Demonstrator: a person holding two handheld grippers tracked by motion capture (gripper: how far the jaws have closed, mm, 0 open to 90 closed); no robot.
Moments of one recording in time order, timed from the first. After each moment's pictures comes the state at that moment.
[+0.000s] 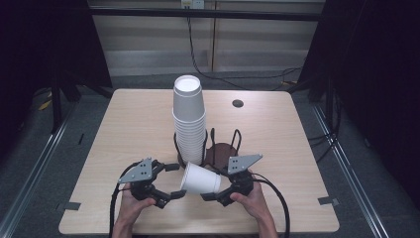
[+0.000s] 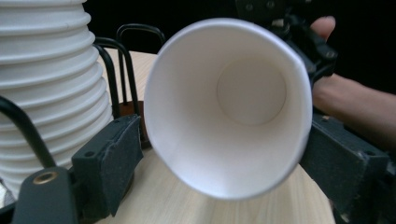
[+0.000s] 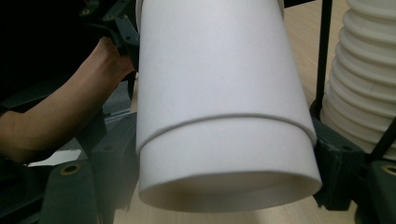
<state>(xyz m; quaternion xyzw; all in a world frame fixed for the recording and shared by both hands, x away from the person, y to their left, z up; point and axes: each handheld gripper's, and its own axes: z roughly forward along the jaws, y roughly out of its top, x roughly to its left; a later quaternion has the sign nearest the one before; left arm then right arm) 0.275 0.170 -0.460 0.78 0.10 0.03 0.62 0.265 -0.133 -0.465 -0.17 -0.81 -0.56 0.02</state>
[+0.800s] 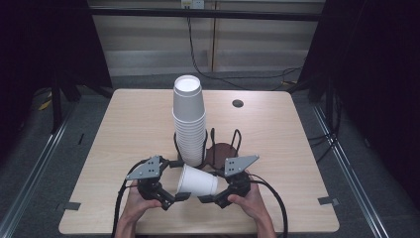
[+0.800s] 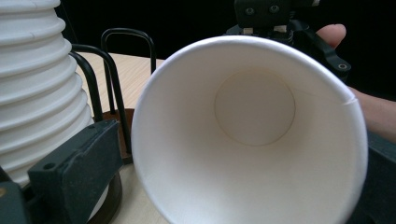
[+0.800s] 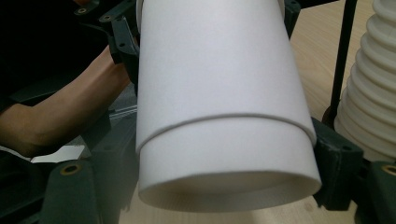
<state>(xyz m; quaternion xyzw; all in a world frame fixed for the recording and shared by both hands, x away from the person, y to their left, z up) 0.280 0.152 -0.460 0.78 0.08 0.01 0.62 0.263 -0.125 -0.463 -0.15 -0.82 -0.56 0.03</state>
